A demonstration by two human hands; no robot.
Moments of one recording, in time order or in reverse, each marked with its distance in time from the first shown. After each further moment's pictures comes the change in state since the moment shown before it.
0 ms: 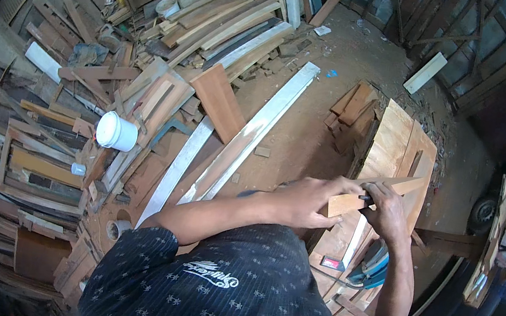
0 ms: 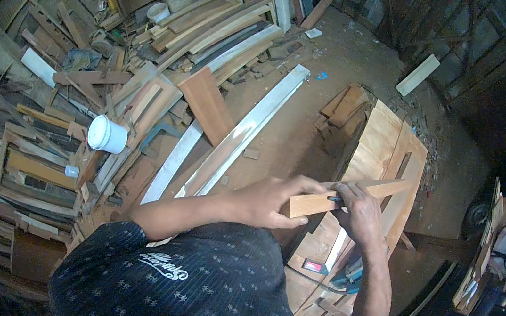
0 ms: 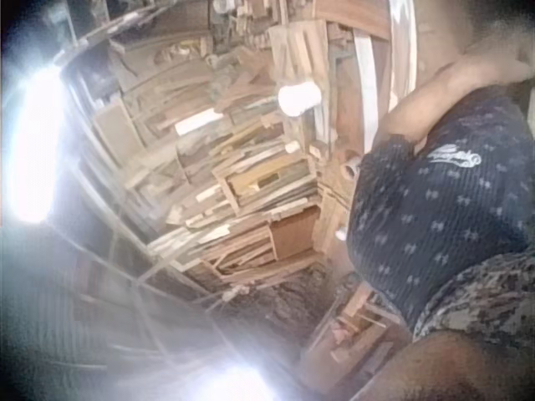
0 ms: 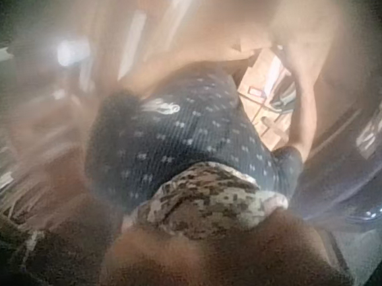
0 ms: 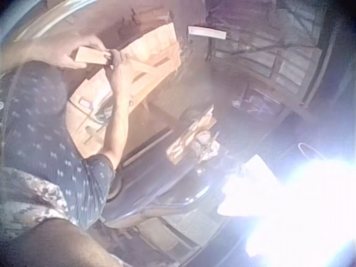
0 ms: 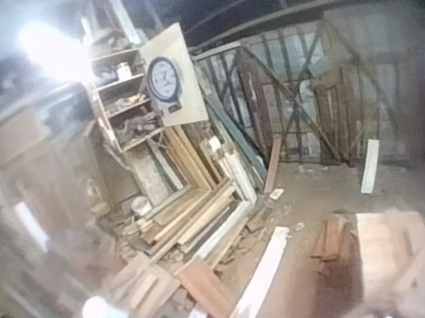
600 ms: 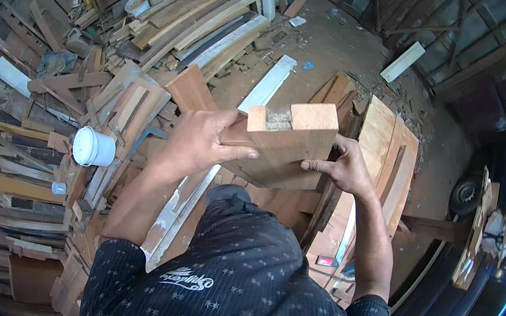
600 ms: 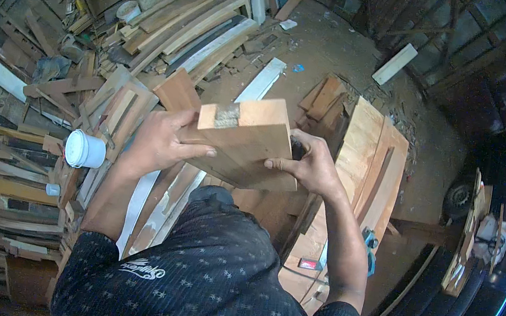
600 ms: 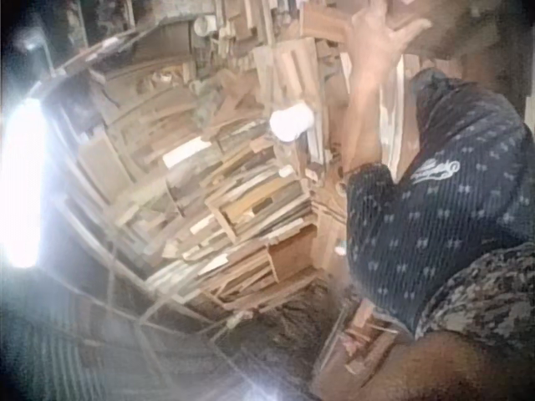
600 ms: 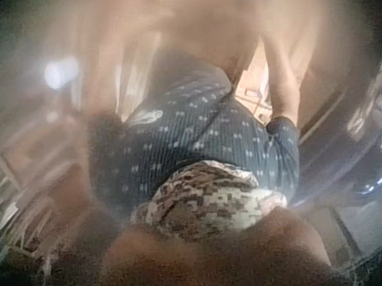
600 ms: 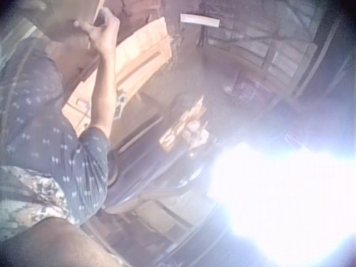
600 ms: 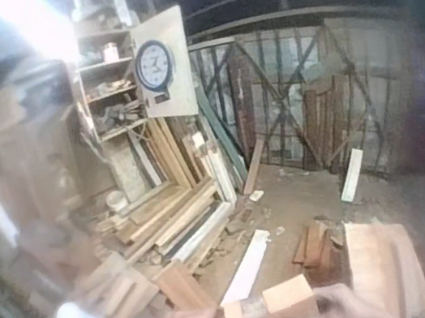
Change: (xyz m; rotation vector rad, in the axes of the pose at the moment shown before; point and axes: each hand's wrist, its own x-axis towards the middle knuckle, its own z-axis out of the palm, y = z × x) left_hand -0.064 -0.006 -0.208 0.612 0.369 -0.289; right_hand 0.164 -0.069 0.015 0.710 -0.020 0.060
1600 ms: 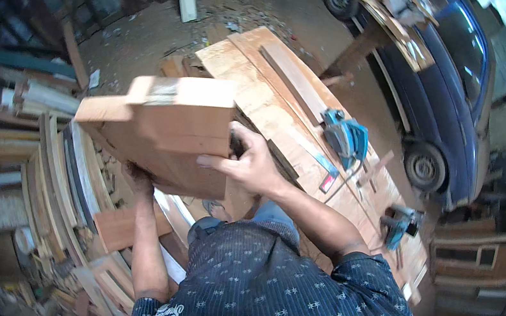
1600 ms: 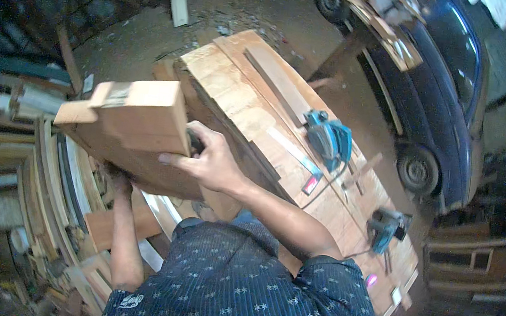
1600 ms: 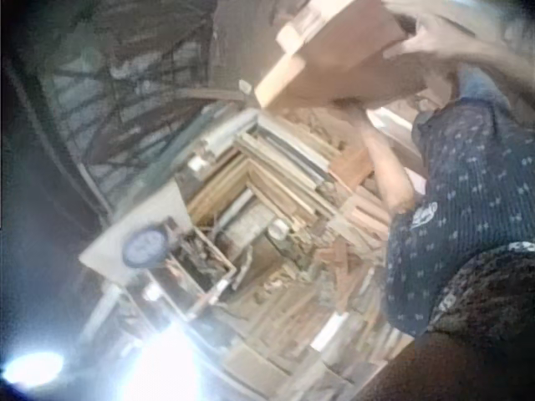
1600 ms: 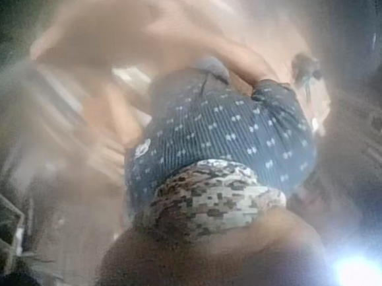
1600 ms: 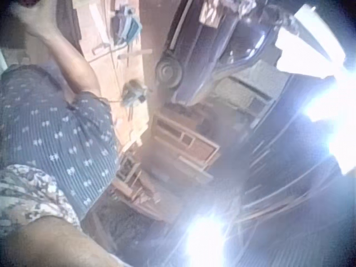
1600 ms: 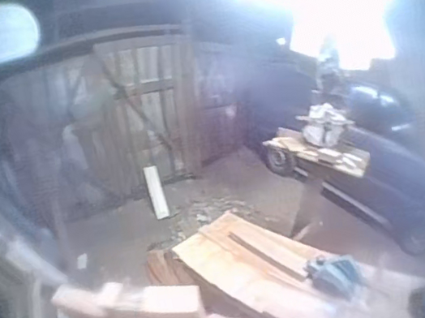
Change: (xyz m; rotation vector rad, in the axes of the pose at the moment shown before) left_hand 0.235 -0.162 0.256 -0.831 0.030 0.170; right_hand 0.009 0.019 0.022 0.278 1.064 0.126
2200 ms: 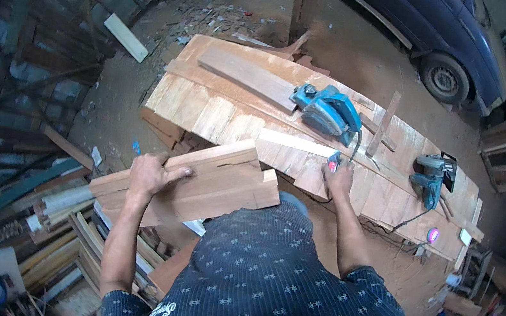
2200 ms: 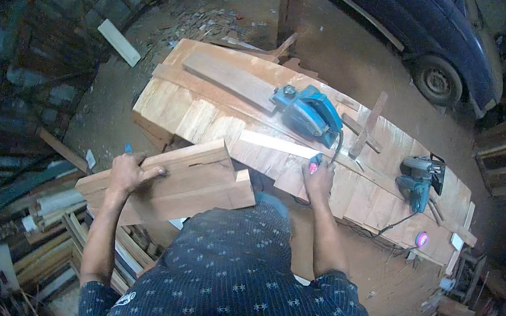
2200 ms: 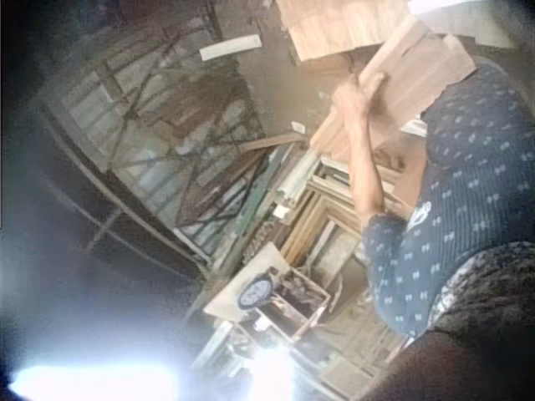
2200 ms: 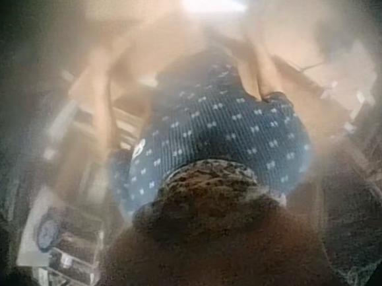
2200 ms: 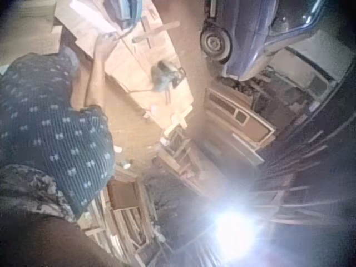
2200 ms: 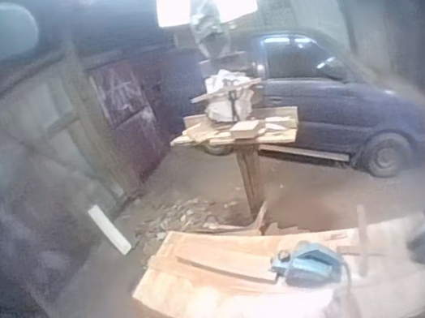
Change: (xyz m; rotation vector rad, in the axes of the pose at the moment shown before) left_hand 0.115 0.148 0.256 1.188 -1.224 0.433; right_hand -0.219 0.273 -0.260 -0.932 0.926 0.984
